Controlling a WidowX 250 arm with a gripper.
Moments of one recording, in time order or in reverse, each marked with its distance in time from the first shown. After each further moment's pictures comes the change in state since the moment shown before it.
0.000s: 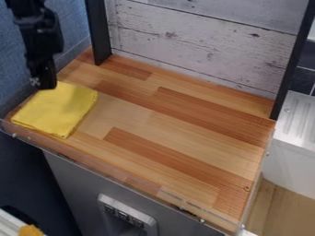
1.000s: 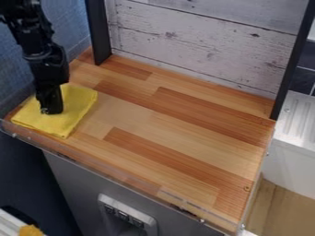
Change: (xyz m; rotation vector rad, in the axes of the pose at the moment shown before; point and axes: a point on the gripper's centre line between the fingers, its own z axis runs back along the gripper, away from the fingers) arm -0.001 -0.003 -0.041 0.027 -0.011 0.013
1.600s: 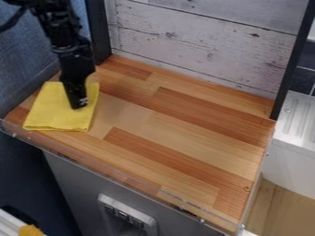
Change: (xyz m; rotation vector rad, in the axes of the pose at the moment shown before) arm 0.047 0.010 0.003 -0.005 -0.003 0.373
